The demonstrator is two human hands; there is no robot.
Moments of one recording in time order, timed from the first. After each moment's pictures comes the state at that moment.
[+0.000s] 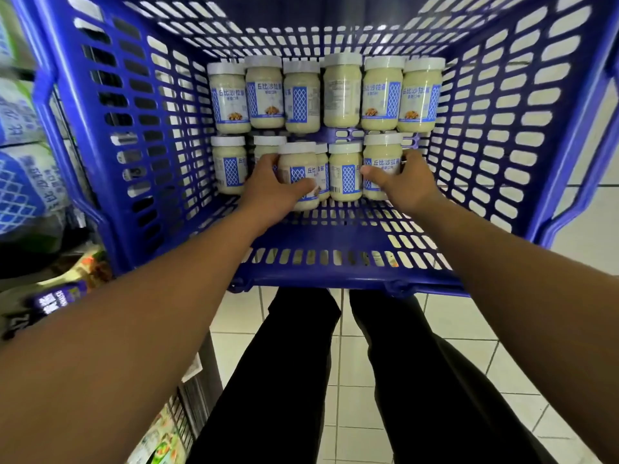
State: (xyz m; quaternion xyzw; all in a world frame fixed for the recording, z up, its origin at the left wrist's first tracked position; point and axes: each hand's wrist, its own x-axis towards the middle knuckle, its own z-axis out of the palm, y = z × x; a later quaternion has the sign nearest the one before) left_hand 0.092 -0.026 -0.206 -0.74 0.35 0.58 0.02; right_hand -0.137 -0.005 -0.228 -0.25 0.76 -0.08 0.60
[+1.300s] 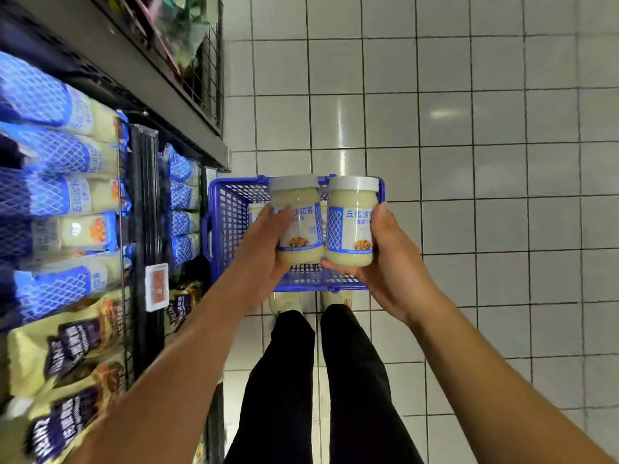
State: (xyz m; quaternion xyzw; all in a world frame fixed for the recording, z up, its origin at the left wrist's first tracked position) left_hand 0.051 -0.068 0.251 -0.48 0.15 0.80 -0.34; right_hand -0.125 -0.030 0.279 -0.10 0.55 -0.42 0.71
